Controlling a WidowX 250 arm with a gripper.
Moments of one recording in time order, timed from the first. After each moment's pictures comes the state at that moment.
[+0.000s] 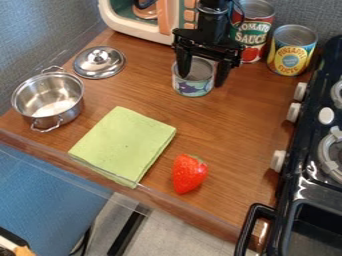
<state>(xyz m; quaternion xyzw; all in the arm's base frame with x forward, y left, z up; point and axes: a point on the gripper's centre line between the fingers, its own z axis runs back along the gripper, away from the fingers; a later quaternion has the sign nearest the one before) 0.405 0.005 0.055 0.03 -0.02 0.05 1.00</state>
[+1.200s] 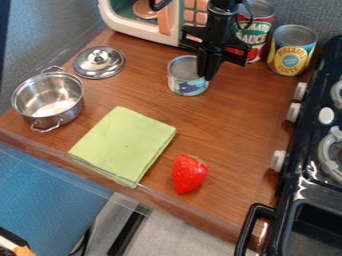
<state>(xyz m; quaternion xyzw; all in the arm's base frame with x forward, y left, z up) 0.415 0.012 0.056 0.06 -0.02 0.05 1.00</state>
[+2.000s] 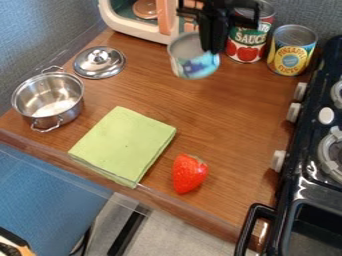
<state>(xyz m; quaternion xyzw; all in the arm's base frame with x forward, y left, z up) 0.369 -0.029 0.122 -0.01 -0.06 0.01 1.00</state>
